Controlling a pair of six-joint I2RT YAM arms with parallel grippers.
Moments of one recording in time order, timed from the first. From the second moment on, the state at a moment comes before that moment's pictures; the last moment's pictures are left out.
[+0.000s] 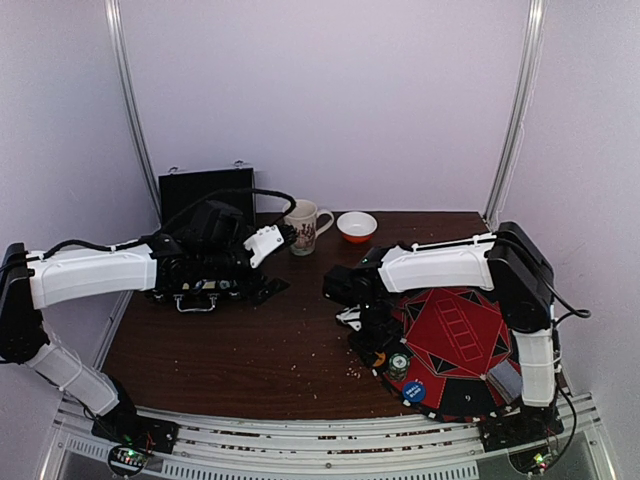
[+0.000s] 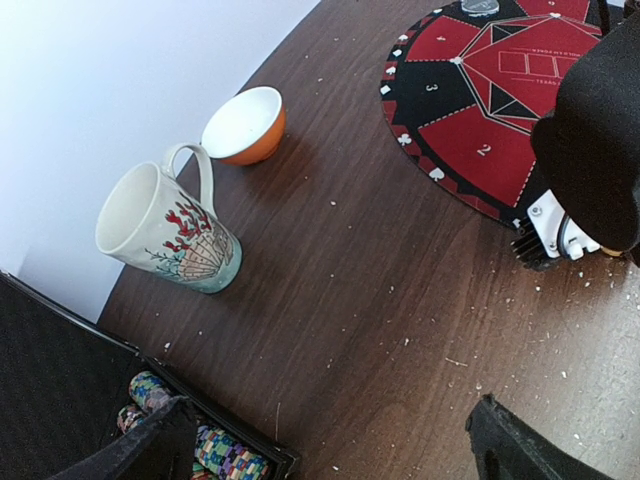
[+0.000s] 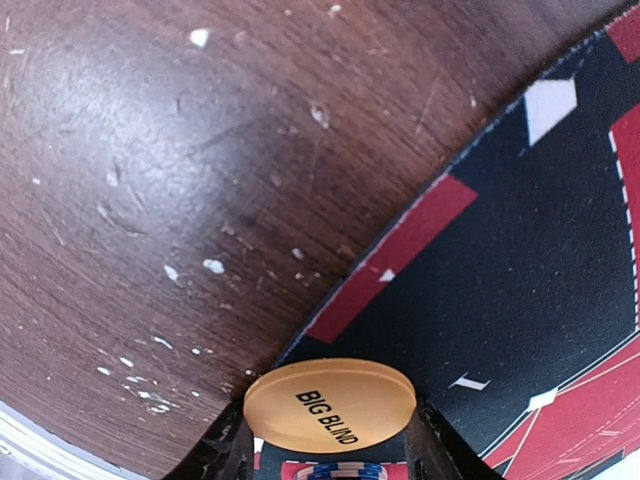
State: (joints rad) left arm -0.76 1.45 1.03 -0.18 0.00 0.46; right arm 0.95 2.10 1.54 -1.13 0.01 0.23
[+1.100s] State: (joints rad) left arm -0.76 1.42 1.02 -0.18 0.00 0.46; right arm 0.65 1.92 1.64 -1.06 0.18 0.30
